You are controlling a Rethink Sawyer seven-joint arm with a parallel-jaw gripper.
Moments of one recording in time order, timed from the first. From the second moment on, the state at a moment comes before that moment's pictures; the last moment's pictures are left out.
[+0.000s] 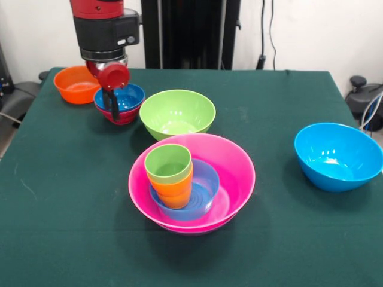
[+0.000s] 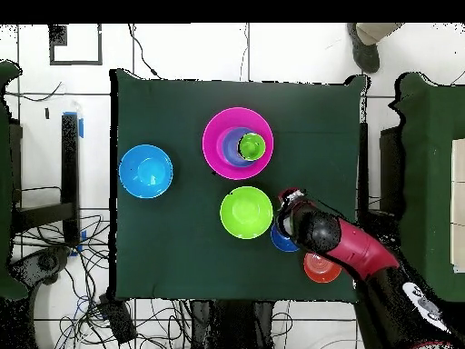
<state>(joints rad) -0.71 -0.61 0.14 1.87 -0.13 0.20 2.36</state>
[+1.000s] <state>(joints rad) -0.71 -0.72 0.08 1.95 -0.08 0.20 2.36</state>
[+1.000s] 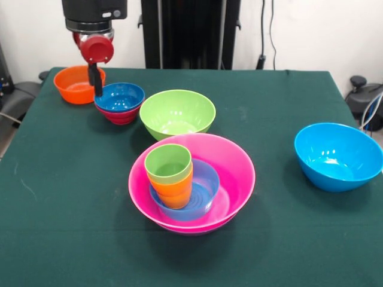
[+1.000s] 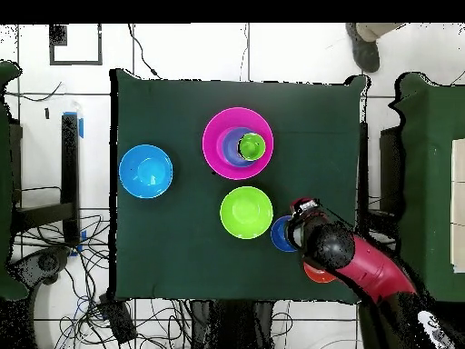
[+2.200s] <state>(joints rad) -0.74 -0.62 0.10 2.01 -0.05 0.10 2.36</state>
